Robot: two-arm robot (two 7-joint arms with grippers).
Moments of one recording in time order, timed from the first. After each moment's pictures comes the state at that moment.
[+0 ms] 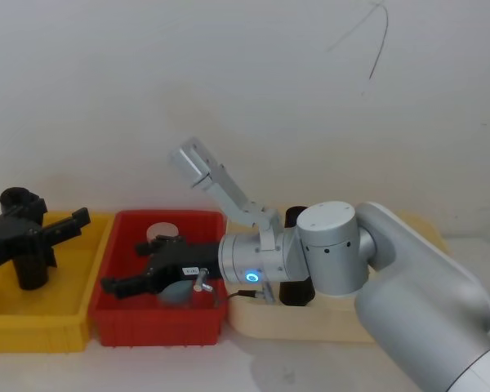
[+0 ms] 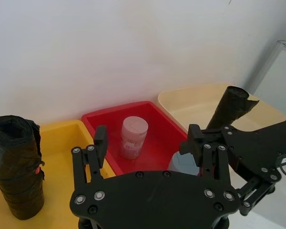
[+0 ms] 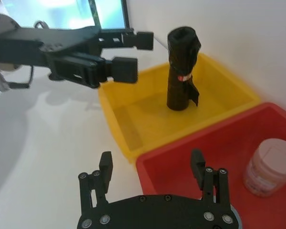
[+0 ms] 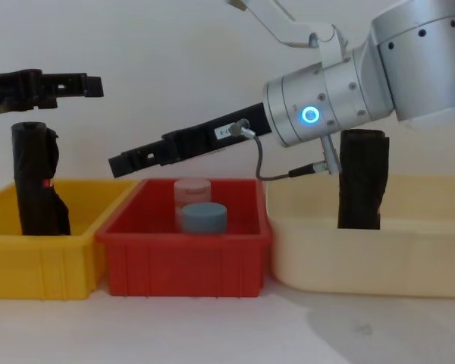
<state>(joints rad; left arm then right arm) -0.43 0.57 0.26 -1.53 -0.80 0.33 -0.44 0.90 0.14 -0.74 -1.04 0.44 0.43 0.71</state>
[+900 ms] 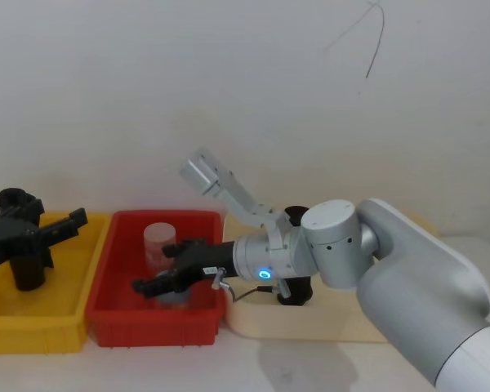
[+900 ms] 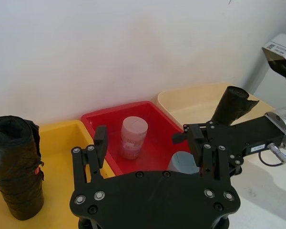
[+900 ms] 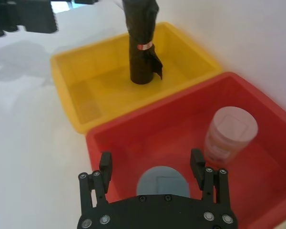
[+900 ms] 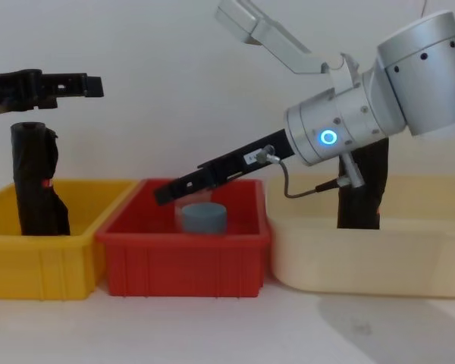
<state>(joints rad) -0.43 0.57 0.26 -1.53 -0.80 0.33 -0.44 0.96 0.13 -0.78 -0.88 0.38 0.39 0.70</state>
